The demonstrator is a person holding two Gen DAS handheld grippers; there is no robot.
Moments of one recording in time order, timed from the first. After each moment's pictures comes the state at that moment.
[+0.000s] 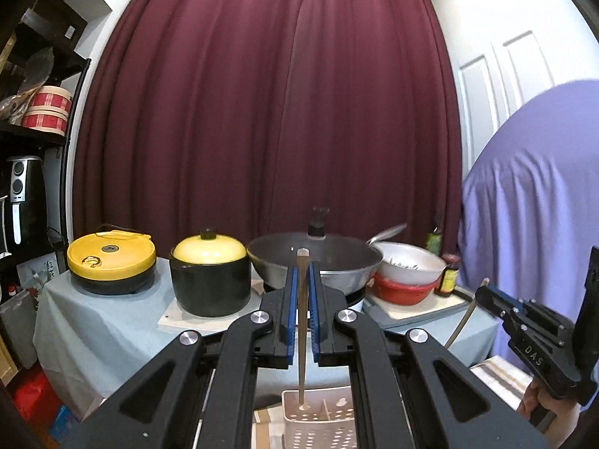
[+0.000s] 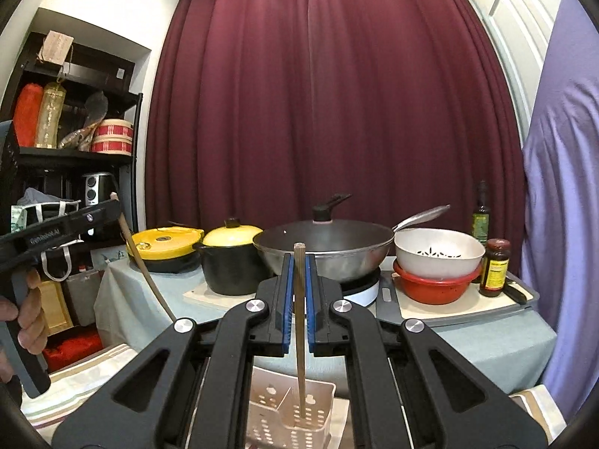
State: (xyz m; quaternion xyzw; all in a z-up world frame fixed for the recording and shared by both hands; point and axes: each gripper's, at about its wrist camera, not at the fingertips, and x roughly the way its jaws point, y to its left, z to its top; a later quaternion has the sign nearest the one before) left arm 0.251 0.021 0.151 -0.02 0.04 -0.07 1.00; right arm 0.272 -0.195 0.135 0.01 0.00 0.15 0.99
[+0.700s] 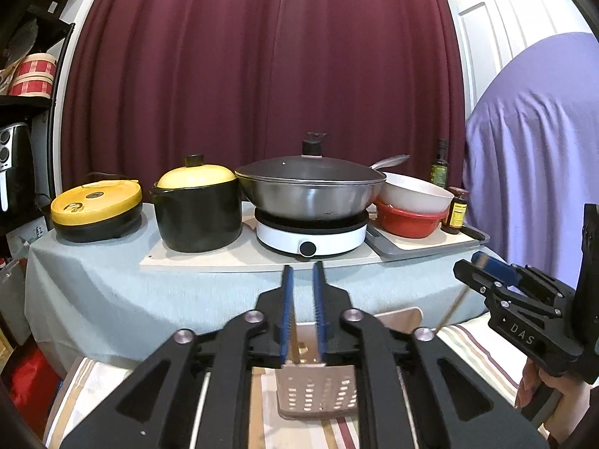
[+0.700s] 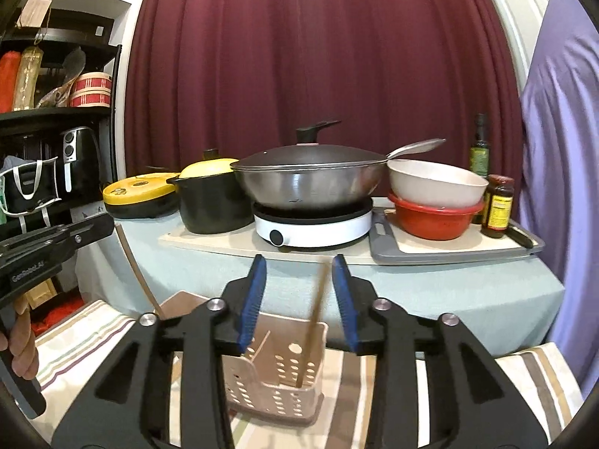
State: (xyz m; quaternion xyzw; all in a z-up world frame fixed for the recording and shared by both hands) left arm 0.275 0.005 0.080 0.00 0.13 -0.07 0.99; right arm 0.305 -0.185 0.064 0.00 0.09 0.12 0.99
